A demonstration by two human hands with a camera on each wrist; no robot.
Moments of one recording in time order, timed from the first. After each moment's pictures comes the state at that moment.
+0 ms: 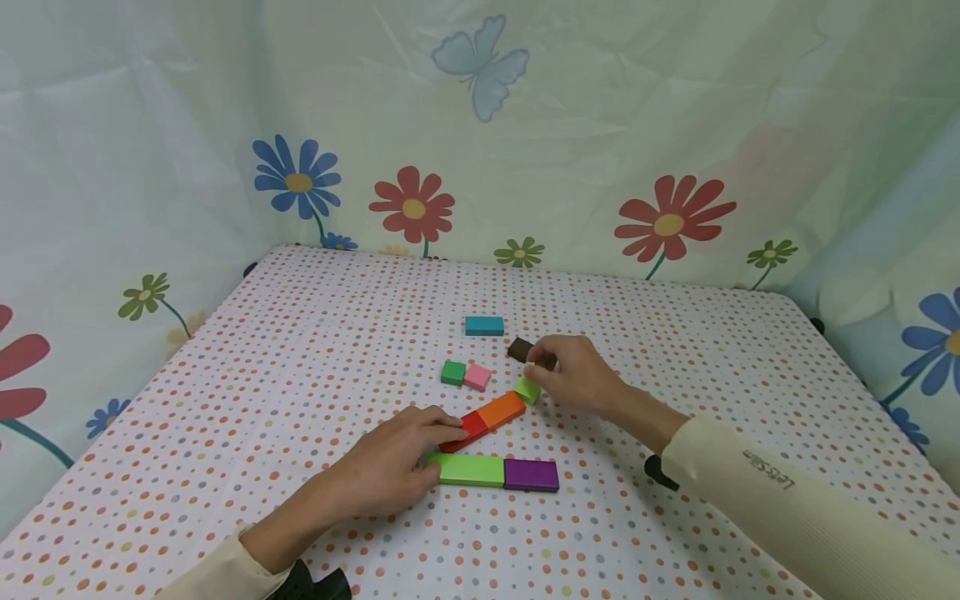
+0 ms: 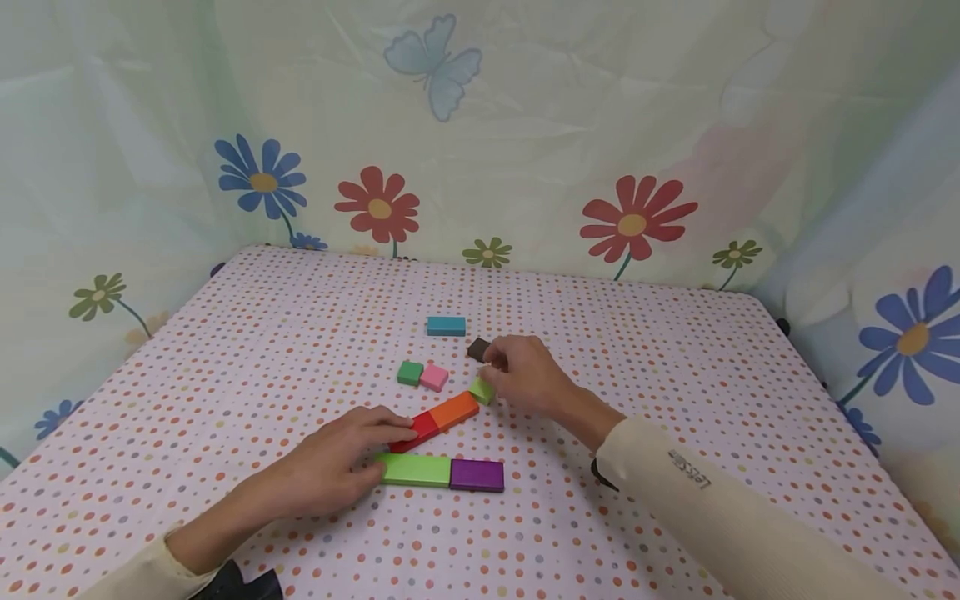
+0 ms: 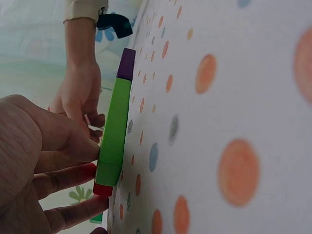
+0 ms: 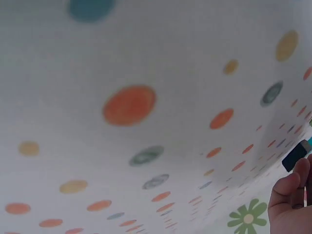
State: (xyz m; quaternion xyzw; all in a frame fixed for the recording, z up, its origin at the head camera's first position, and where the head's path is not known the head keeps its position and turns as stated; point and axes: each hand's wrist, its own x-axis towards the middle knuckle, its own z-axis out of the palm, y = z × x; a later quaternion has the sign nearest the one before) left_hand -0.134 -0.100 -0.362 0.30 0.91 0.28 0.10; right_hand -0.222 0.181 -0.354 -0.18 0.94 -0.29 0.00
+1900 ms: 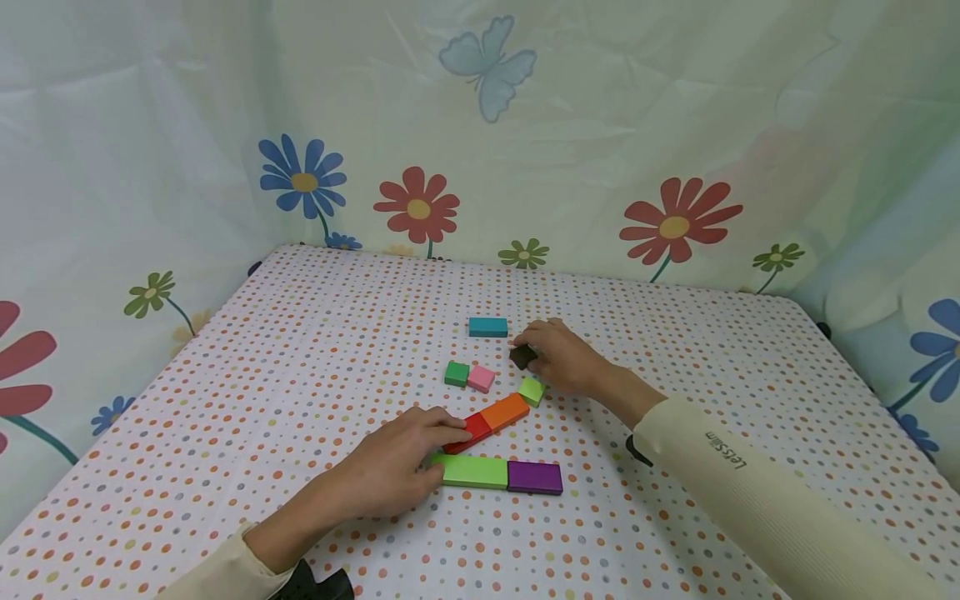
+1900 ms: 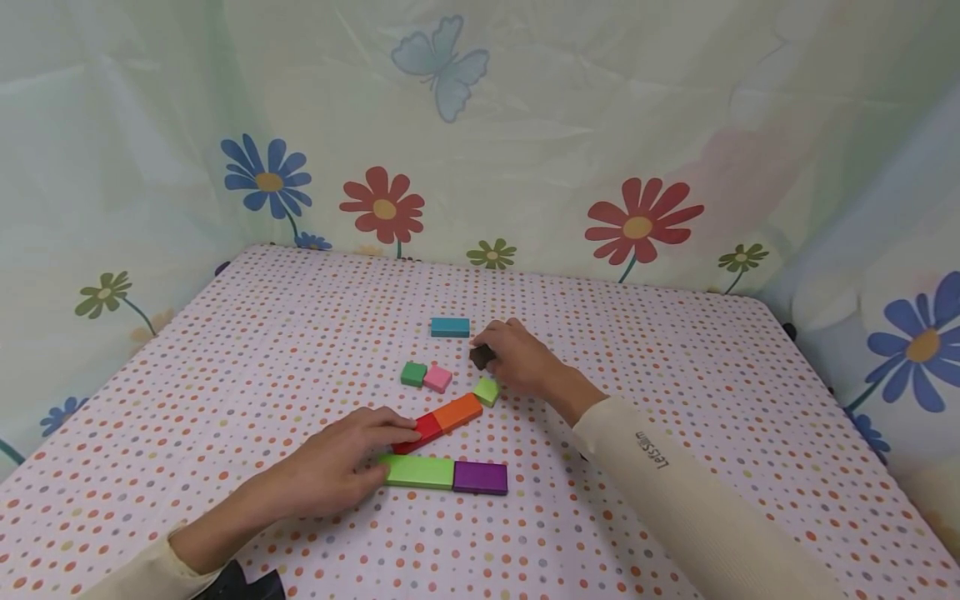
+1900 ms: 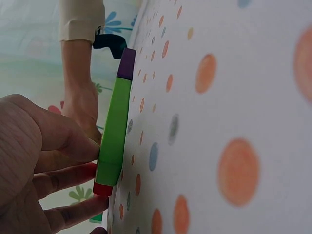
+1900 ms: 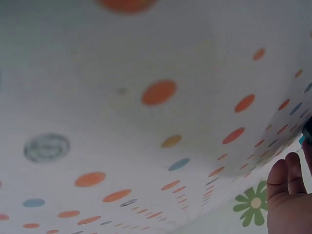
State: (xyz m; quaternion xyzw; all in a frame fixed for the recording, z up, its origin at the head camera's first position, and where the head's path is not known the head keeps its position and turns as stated) left_hand -0.134 -0.101 -0.363 0.32 0.90 0.28 0.08; right_hand -0.258 0.175 -0.358 -0.27 0.95 -0.15 0.01
